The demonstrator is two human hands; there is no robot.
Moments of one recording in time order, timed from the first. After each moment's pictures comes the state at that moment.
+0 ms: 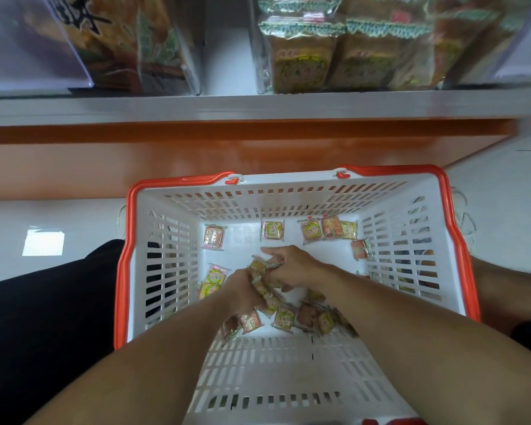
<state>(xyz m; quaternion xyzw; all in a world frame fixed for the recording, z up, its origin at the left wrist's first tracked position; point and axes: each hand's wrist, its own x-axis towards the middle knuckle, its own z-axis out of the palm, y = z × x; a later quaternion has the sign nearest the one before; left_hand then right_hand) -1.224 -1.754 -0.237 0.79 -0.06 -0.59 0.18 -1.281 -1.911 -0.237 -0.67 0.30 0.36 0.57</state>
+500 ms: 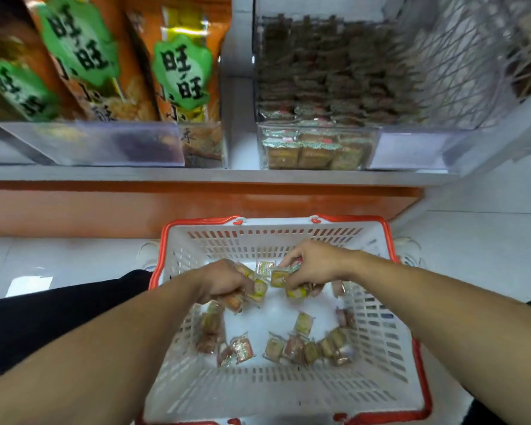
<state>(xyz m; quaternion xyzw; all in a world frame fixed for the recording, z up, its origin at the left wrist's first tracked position) -1.153 -1.770 -0.111 0.74 -0.04 -0.60 0.30 -1.263 -1.973 -0.057 -0.79 0.21 0.37 0.45</state>
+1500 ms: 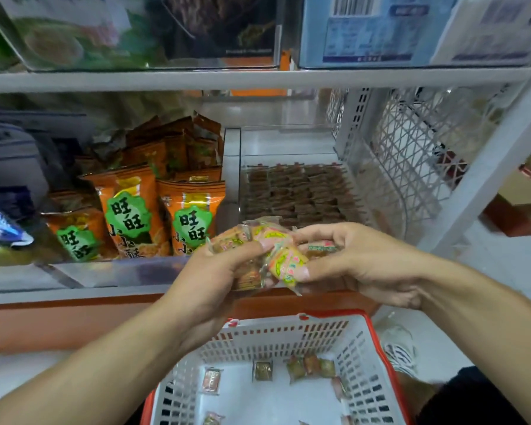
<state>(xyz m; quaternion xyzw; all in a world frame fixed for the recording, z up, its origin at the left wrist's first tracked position) -1.150 -1.828 0.161 0.55 -0.07 -0.41 0.72 -1.254 -2.005 0.185 -0.59 0.19 0.10 0.78</state>
